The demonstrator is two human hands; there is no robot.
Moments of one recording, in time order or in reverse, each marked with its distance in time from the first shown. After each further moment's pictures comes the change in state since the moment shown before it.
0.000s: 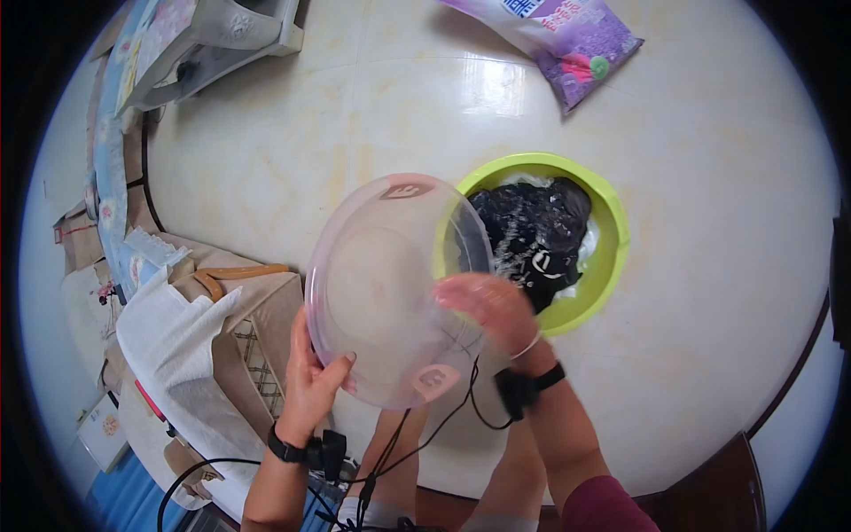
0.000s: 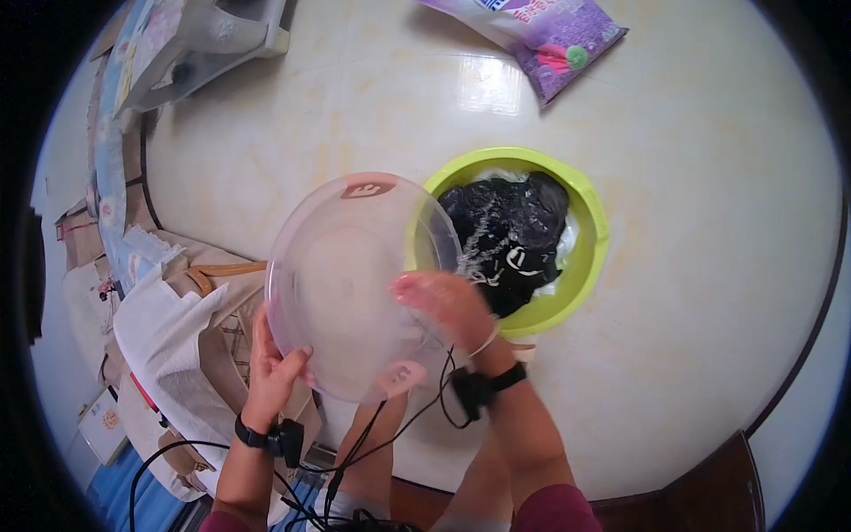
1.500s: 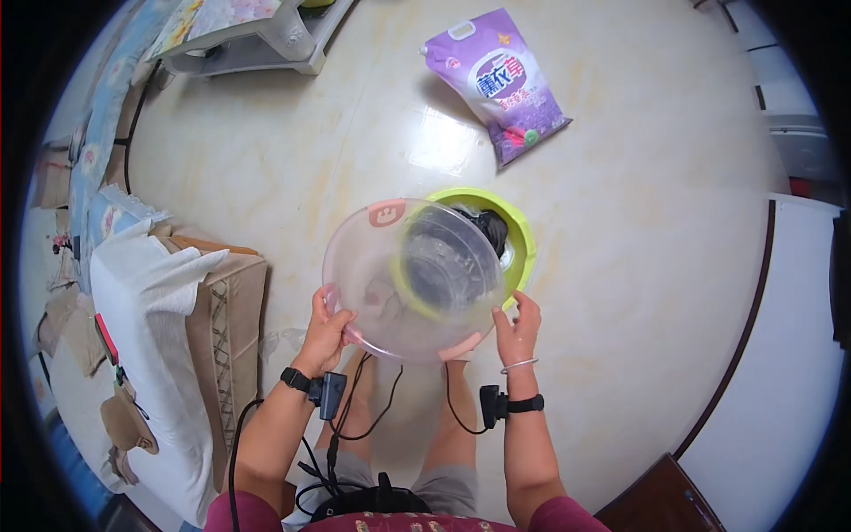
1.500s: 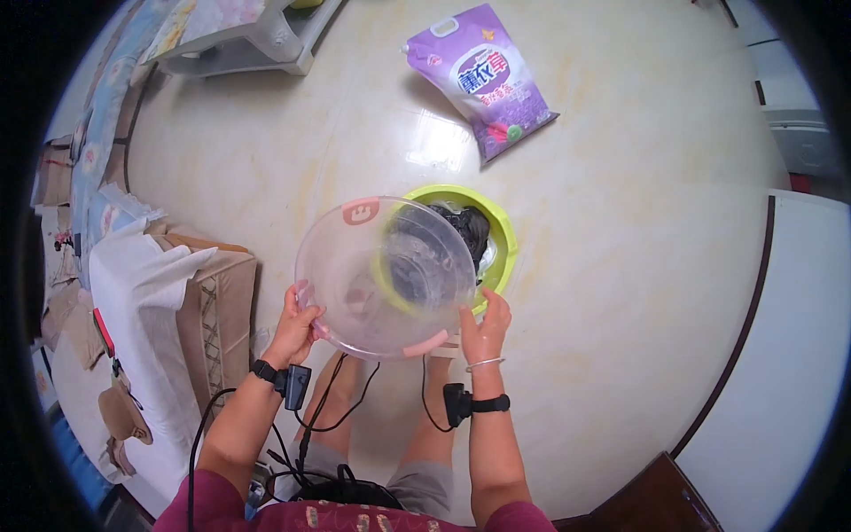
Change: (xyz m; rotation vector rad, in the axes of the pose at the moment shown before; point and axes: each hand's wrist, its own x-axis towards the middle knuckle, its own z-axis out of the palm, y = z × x) left_hand -0.040 -0.050 0.009 -0.658 -0.081 -0.139; right_hand -0.139 -0.073 -0.008 -1.118 0.649 -0.126
